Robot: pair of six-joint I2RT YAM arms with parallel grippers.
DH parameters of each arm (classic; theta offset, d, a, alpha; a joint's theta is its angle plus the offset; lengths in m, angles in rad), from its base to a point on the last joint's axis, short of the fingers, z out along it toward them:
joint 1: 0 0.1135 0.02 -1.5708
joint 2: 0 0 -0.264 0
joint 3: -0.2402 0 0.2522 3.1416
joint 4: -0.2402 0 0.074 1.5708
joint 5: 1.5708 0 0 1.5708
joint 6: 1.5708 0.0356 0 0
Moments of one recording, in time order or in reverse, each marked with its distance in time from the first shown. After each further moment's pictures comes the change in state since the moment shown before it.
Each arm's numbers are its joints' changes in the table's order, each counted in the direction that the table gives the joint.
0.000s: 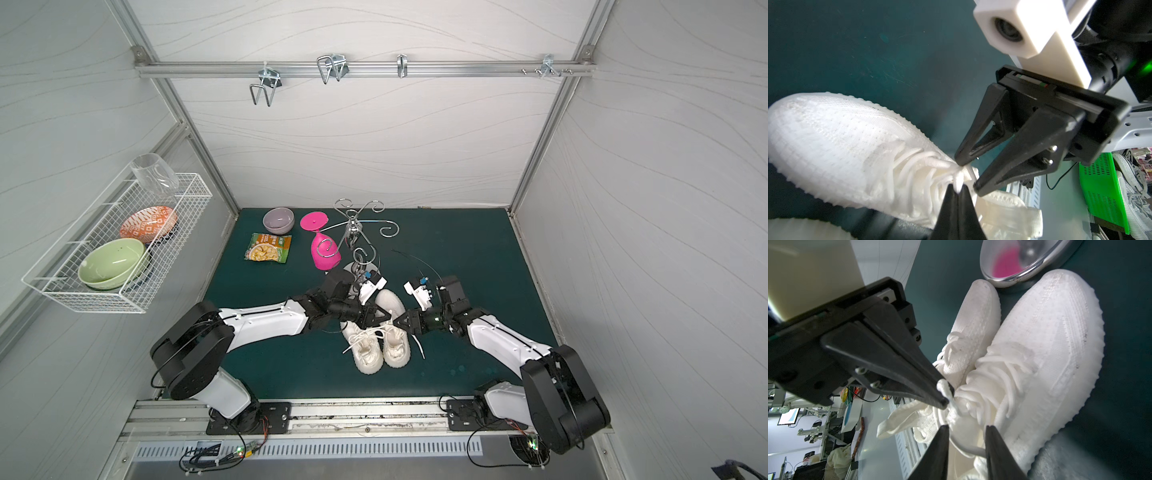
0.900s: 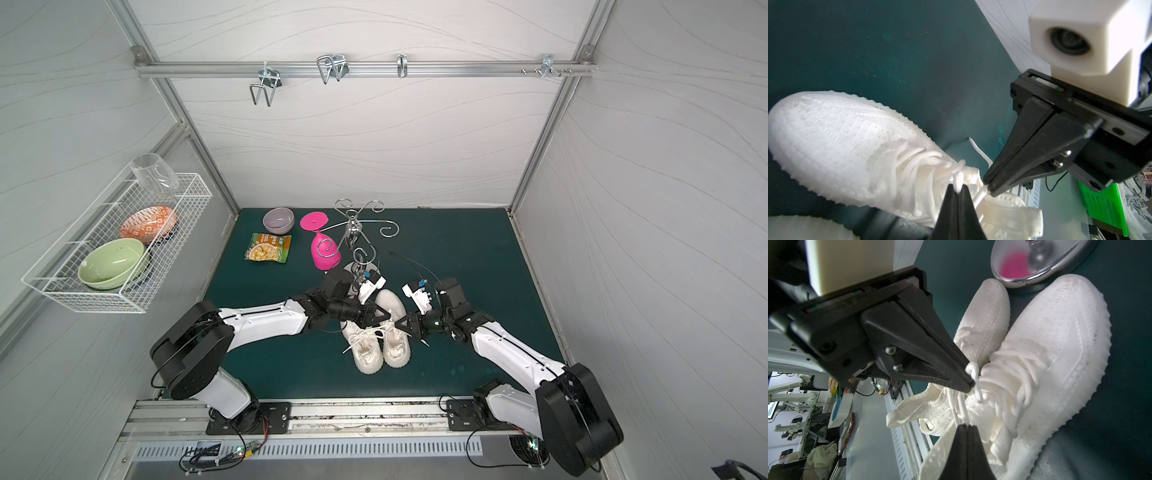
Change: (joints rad) left arm 0.005 0.000 0.000 -0.001 0.001 -0.008; right arm 0.057 -0.101 0.001 -0.087 0.069 -0.019
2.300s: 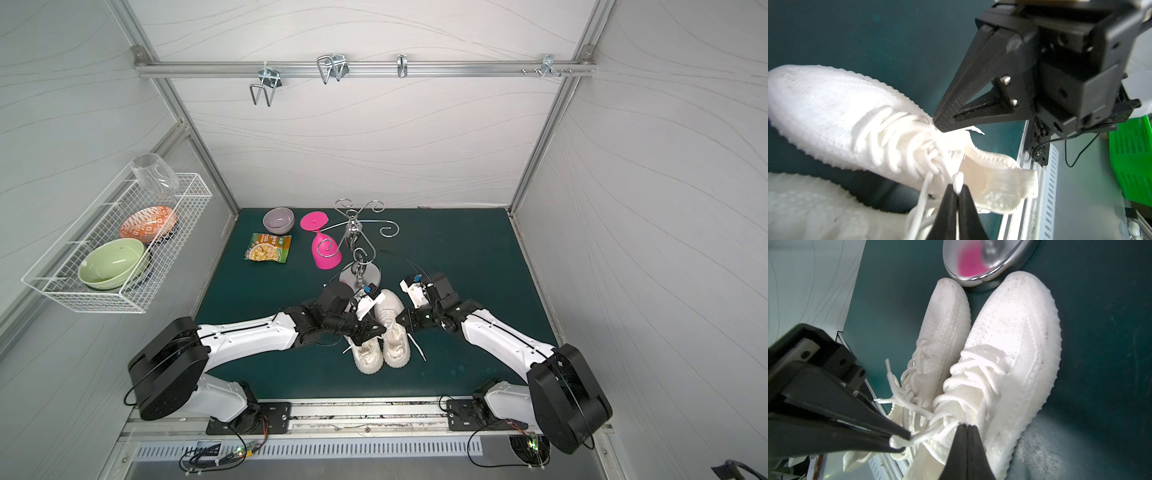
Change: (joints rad) left arm -0.109 -0.173 0.092 -0.115 -0.158 0.089; right arm 0.067 0.107 -0.121 -0.103 0.230 0.055
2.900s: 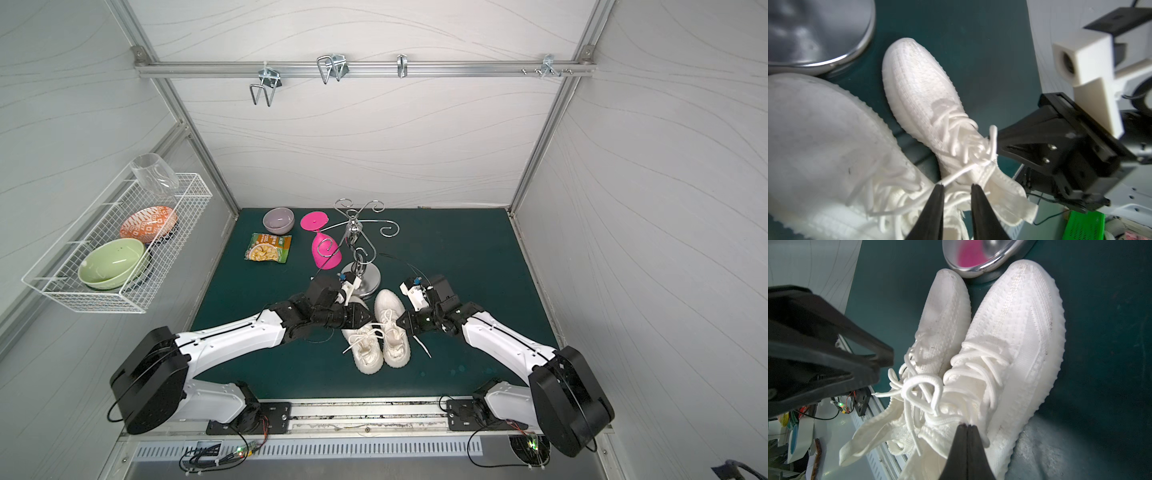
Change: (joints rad) left arm 0.092 -0.024 -0.034 -0.121 -0.087 -0.489; right arm 0.012 -0.021 0.023 -0.006 0.003 -0.002
